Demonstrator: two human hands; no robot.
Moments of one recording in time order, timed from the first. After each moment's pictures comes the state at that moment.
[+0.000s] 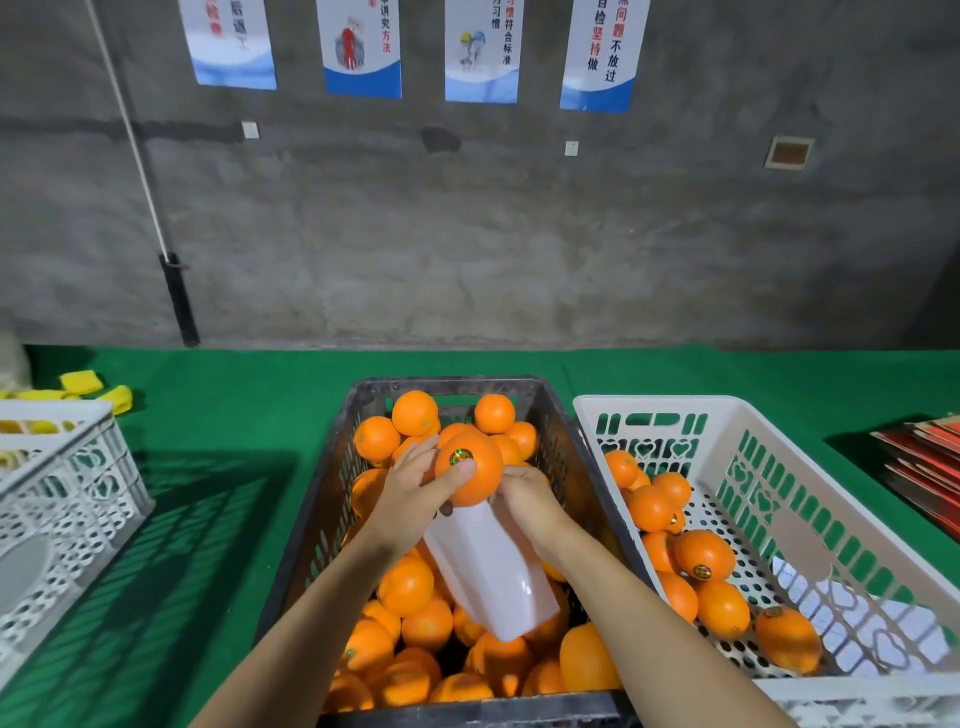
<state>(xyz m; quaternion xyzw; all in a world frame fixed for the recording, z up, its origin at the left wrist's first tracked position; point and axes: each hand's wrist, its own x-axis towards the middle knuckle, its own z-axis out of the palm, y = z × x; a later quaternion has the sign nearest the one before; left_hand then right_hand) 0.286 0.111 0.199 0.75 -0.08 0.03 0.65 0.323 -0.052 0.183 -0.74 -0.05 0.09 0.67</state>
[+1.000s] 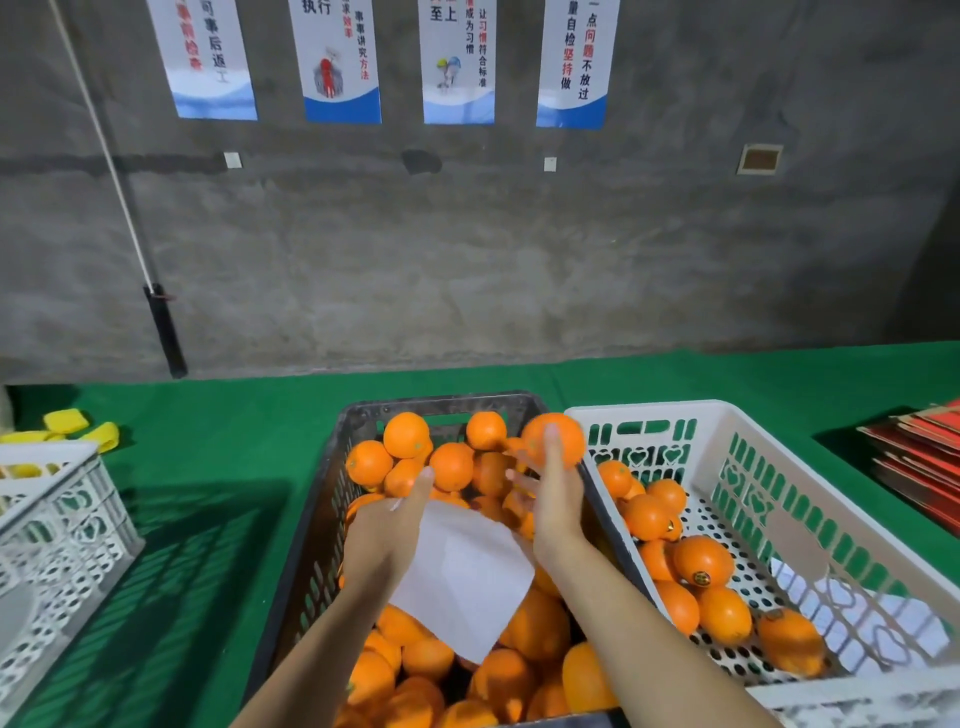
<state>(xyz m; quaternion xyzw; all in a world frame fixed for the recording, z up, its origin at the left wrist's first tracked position) 0.288 0.116 0.185 0.83 0.14 0.11 0.54 0.329 -0.057 0.191 -0.55 0.11 -0.11 0.82</state>
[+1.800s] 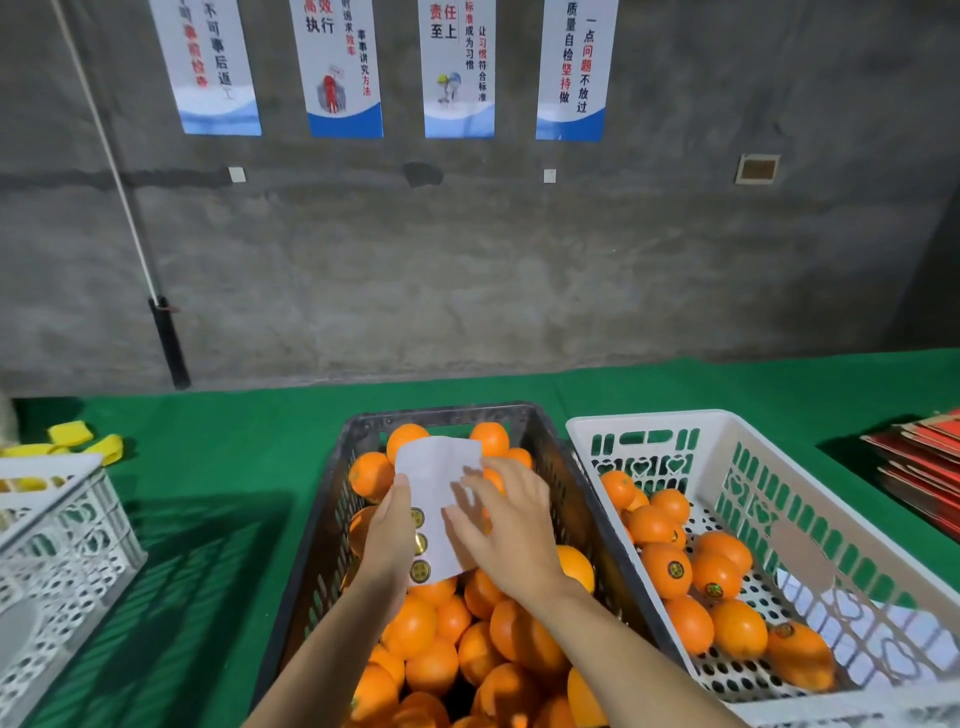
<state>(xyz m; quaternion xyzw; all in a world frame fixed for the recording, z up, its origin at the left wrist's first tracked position) 0.304 0.114 0.185 0.64 0.16 0.01 0.75 0.322 -0.040 0.162 -0.88 -0.20 -0.35 0.27</state>
